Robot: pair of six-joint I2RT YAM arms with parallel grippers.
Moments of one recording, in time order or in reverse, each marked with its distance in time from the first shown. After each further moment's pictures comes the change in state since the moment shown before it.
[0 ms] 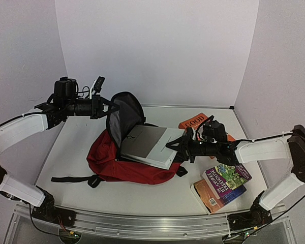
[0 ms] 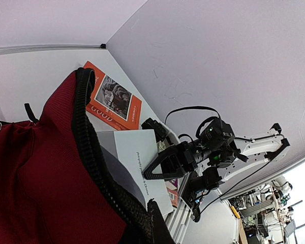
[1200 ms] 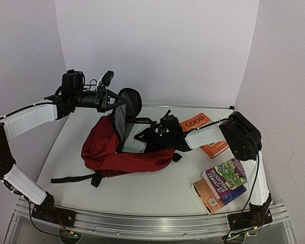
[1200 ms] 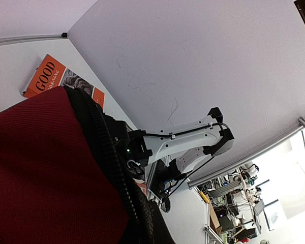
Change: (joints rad) left arm 0.012 0.163 0.145 0.084 0.232 -0.107; right arm 0.044 0.730 0.673 0.038 0.008 -0.089
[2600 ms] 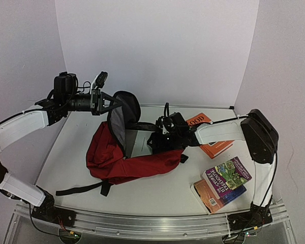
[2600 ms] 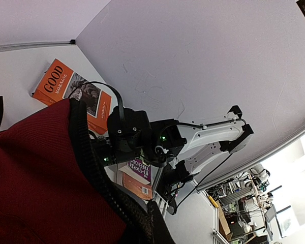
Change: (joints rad) left arm -0.019 -0.139 -0.088 -0.050 -0.097 0.032; right arm 0.020 -0.208 -0.054 -0.463 0.371 -0.651
